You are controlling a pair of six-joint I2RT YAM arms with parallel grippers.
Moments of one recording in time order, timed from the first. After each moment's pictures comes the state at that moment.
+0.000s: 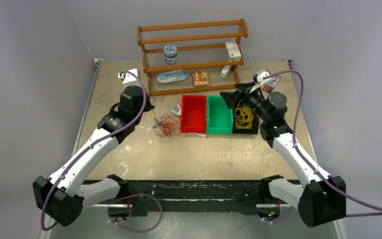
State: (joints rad) left arm -0.51 1.09 0.99 -0.35 -0.45 -0.49; right arm 0.21 1.06 0.72 0.40 -0.41 0.24
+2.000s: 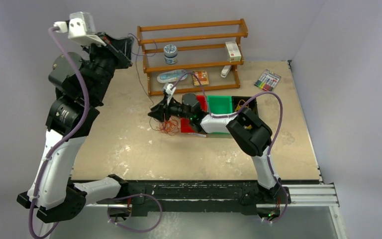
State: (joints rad) left arm -0.51 1.16 1.79 -0.46 -0.25 -0.33; right arm 0.82 2.11 1.29 0.81 -0.46 0.28
